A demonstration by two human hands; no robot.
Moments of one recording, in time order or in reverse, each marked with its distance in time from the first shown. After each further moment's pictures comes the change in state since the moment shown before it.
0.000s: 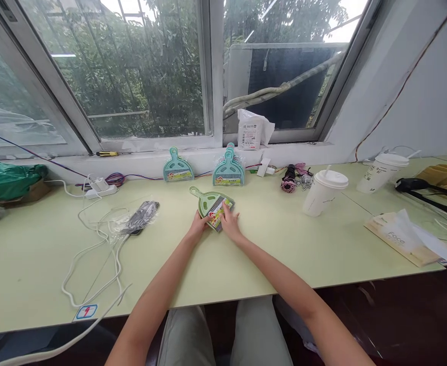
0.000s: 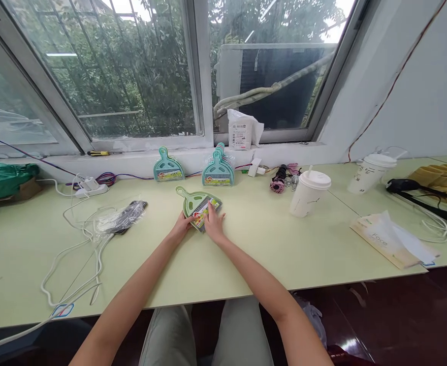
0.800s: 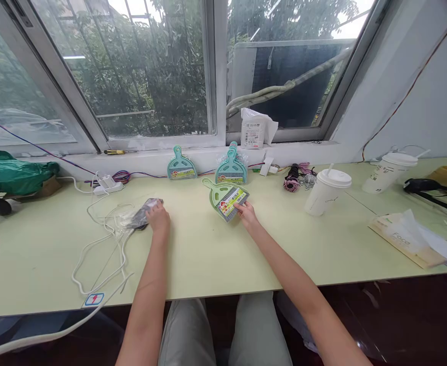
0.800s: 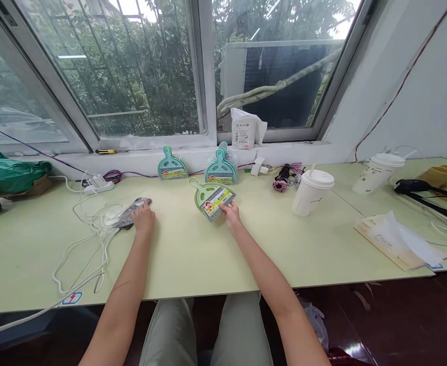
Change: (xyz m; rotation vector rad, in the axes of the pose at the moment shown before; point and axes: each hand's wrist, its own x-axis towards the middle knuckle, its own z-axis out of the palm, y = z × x) left_hand -0.017 0.068 -0.108 1.539 0.786 0.352; right_hand 0.023 0.021 -0.050 1.081 0.167 0.391
